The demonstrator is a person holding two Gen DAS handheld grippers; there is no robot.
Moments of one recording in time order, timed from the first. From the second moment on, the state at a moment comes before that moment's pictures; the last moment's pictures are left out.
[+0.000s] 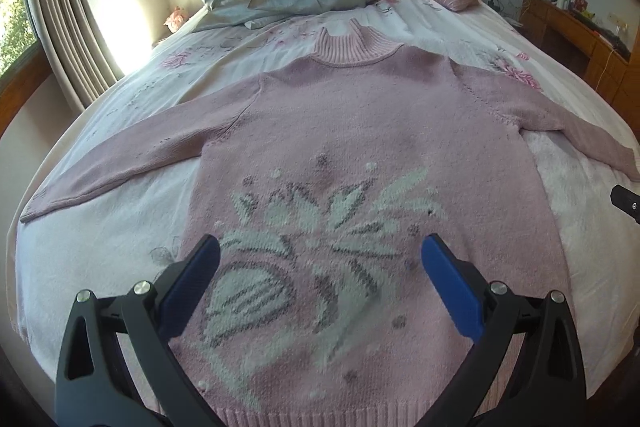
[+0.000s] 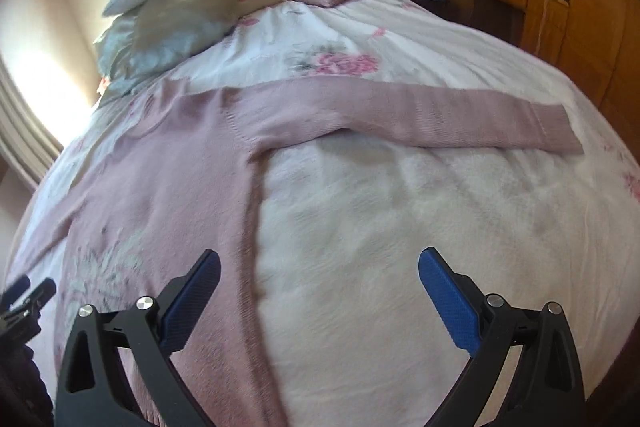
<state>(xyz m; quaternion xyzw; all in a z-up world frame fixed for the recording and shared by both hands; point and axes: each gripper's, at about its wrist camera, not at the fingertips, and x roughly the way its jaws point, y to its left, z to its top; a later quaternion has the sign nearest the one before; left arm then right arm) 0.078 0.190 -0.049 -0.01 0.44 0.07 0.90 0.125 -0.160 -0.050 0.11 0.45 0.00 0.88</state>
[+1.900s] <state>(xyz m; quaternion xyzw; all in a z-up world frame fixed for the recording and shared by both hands) 0.166 0.234 -0.094 -0.05 0.48 0.11 0.87 0.297 -0.092 -0.090 0.00 0.50 0.16 0.85</state>
